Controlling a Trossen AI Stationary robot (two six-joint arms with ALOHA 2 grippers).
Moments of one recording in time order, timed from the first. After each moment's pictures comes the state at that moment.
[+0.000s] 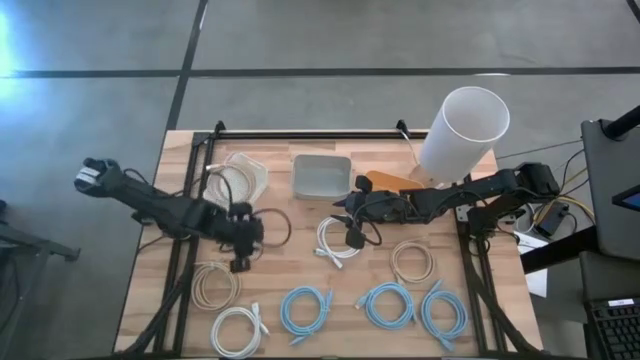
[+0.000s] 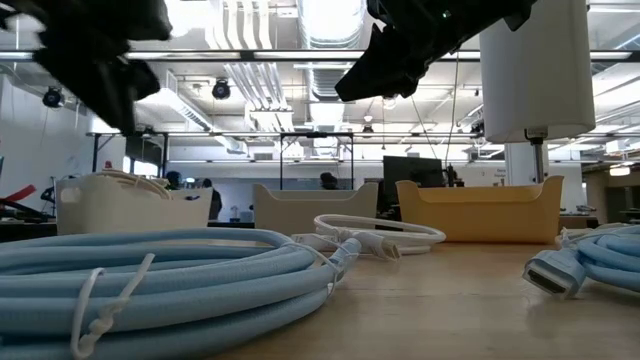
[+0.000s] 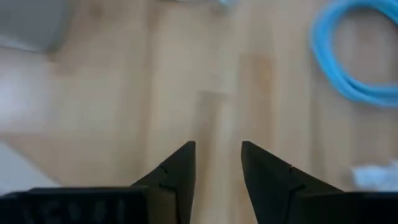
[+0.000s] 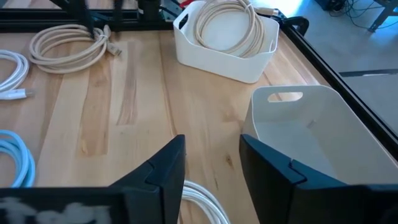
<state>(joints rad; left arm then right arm) -0.35 1.11 0.83 -0.79 -0.15 -0.41 0.09 1.49 0.93 0.04 0.29 0.11</state>
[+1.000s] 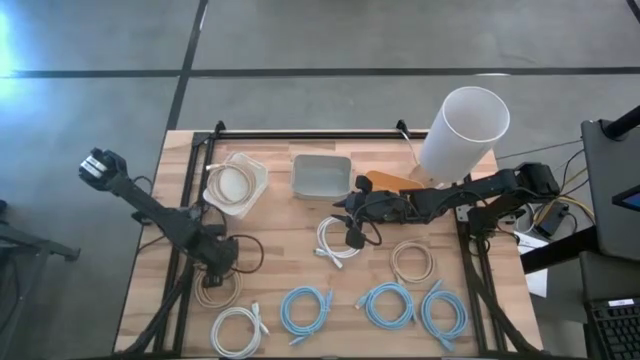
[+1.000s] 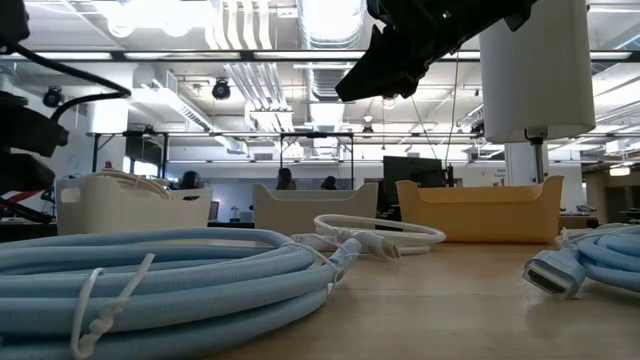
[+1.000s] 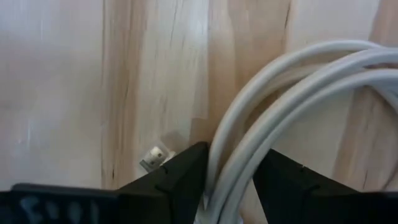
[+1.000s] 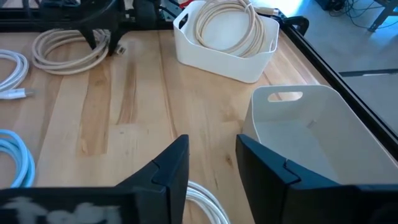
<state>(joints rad) -0.61 1.11 0.40 -0.66 0.01 -0.75 0.09 1.49 0.93 0.04 0.29 0.10</state>
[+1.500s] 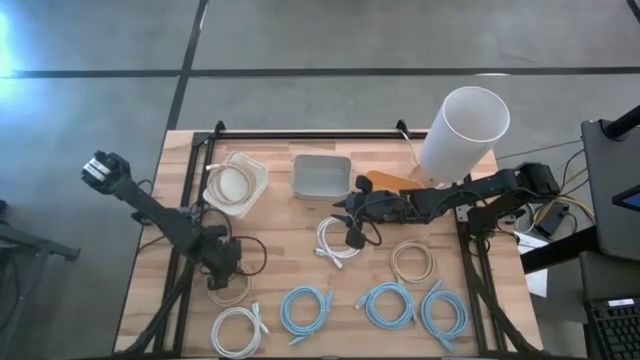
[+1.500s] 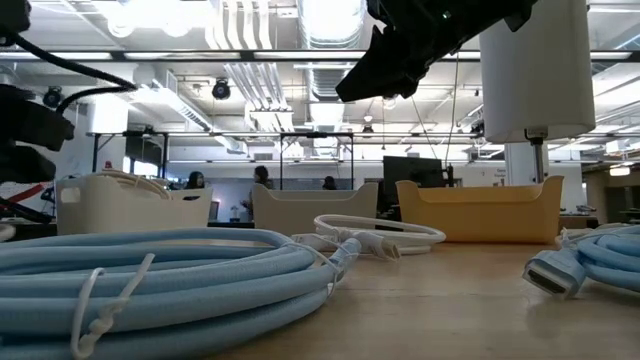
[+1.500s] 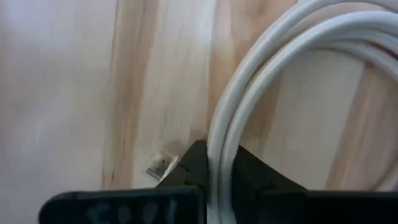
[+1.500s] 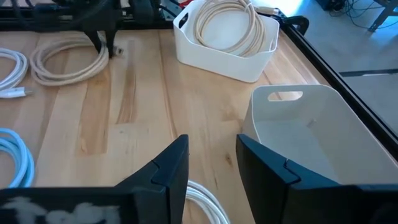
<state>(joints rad) -0.61 1.12 0.47 -0.68 -0.08 -0.80 0.09 1.49 0.93 0.04 0.29 0.10</state>
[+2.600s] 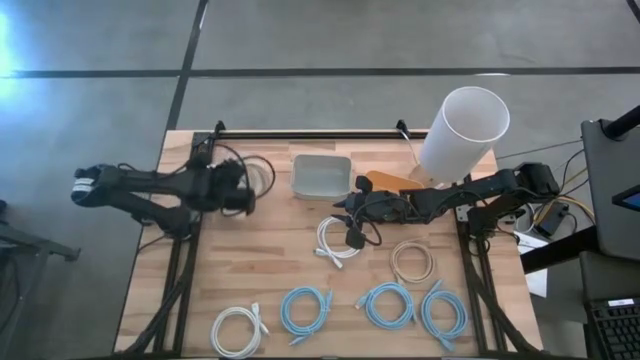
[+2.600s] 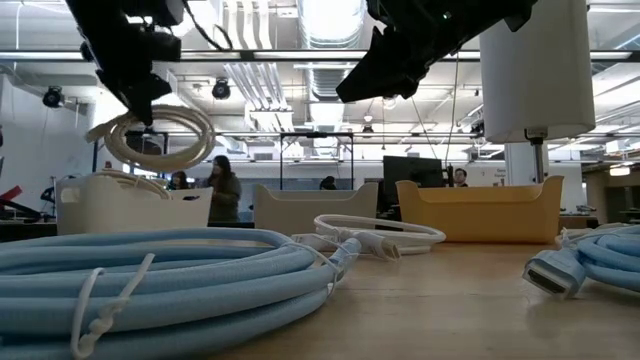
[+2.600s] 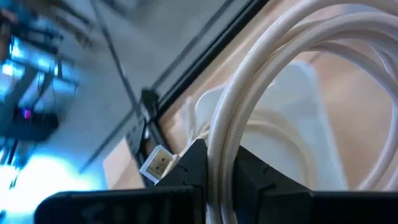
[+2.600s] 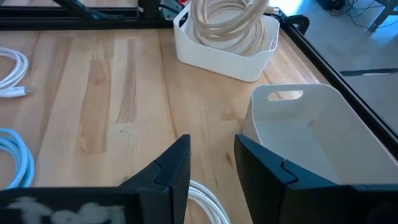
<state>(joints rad) 0.02 1.12 0.94 -1.31 -0.87 -0.76 0.09 1.49 0.93 0.04 0.29 0.10</state>
